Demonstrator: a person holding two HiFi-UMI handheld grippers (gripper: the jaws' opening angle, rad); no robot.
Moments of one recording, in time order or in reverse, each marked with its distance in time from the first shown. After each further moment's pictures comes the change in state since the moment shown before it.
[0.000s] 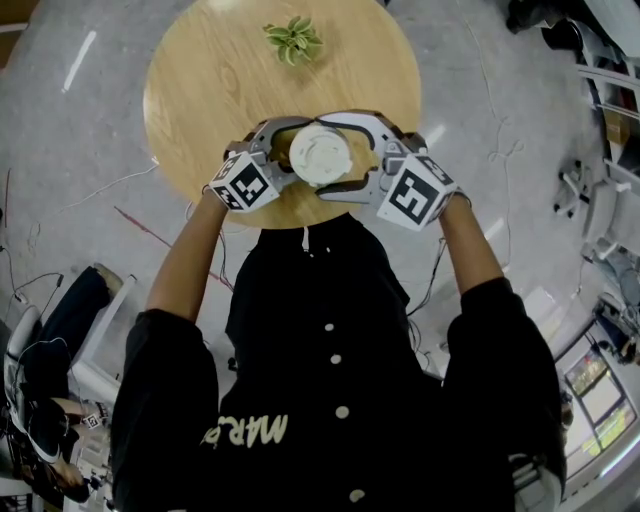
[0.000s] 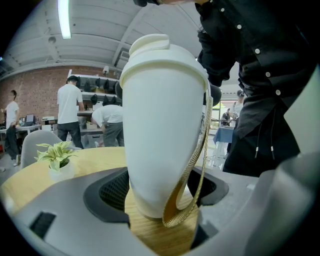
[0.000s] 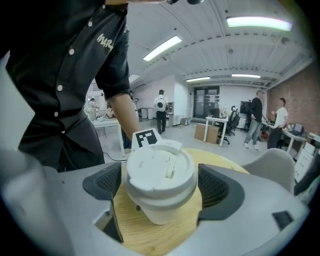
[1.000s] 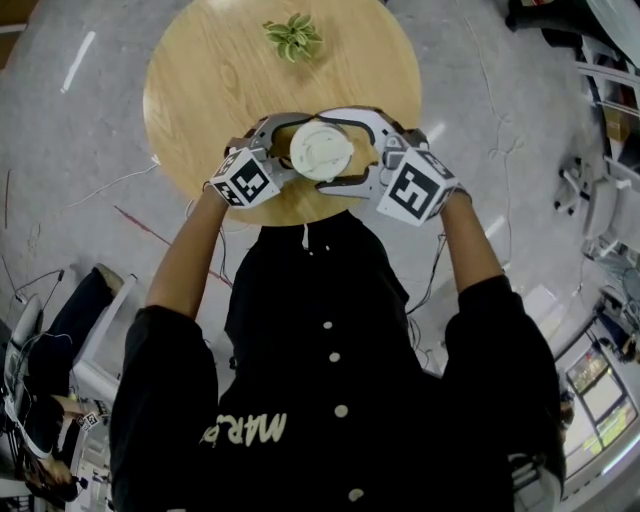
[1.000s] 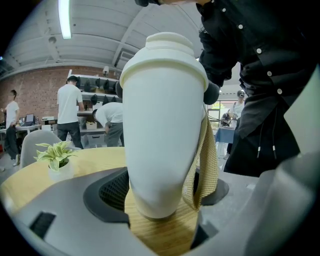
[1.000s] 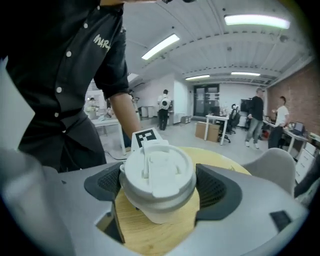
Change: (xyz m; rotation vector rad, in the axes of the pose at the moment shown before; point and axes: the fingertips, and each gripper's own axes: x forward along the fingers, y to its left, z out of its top) left arm -0.001 -0.001 0.002 0.001 -0.006 -0.001; right arm 0.000 0.000 0.001 0.028 0.024 -0.003
